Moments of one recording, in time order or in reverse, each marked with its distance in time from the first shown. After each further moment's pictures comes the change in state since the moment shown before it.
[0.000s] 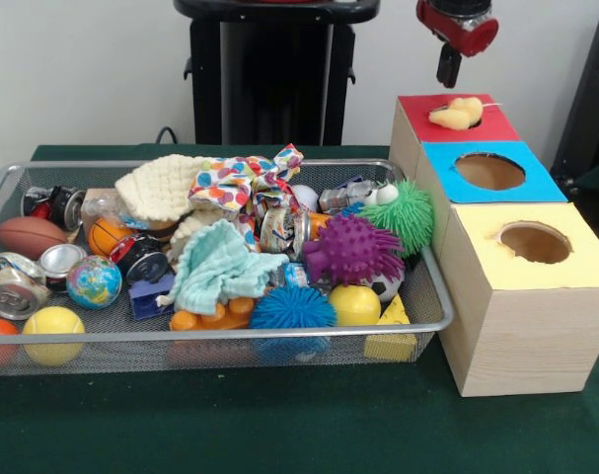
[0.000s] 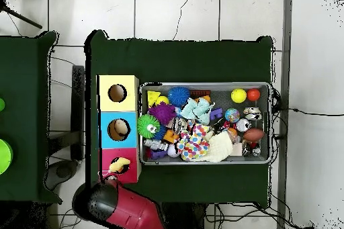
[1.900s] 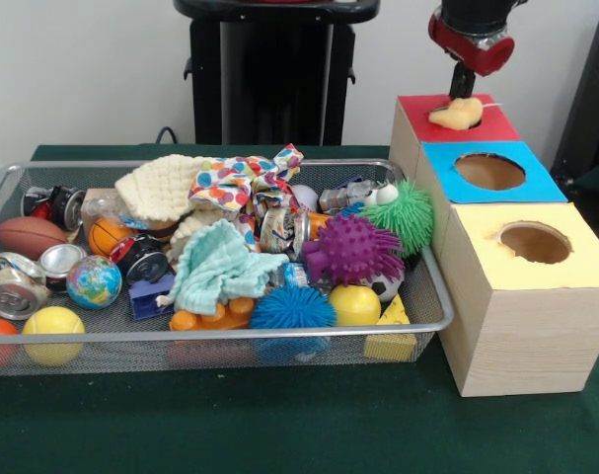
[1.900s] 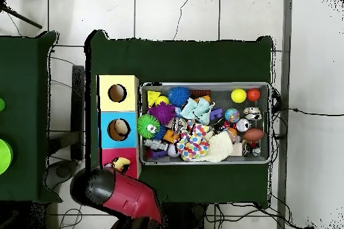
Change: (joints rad) arm 0.019 0.053 -0.017 -0.097 0.023 0.035 0.000
